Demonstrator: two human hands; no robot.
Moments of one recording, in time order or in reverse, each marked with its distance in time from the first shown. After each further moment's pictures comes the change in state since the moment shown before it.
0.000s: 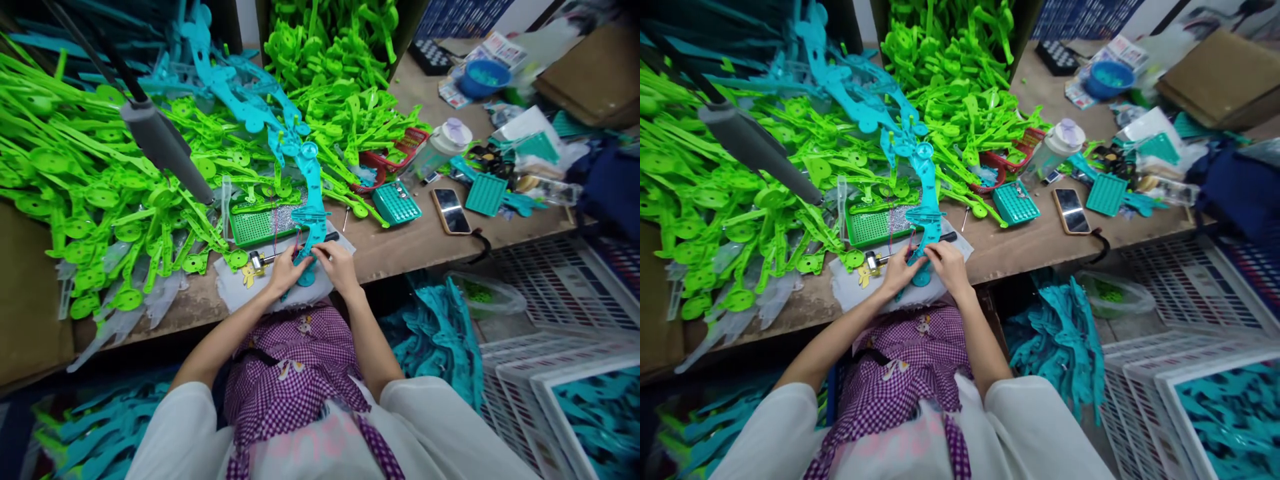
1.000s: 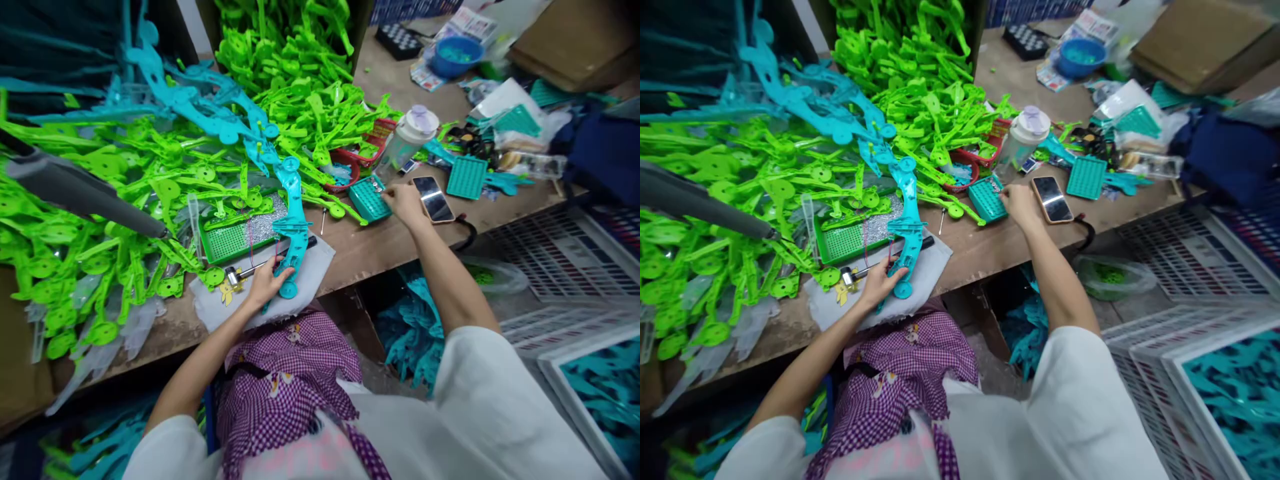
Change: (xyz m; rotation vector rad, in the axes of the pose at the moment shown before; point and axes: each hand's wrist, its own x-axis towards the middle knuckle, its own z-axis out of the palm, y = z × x) left_hand 0.008 -0.001 0.003 0.121 -0.095 0.033; right_hand 0.122 0.176 -0.198 -0.419 0.123 0.134
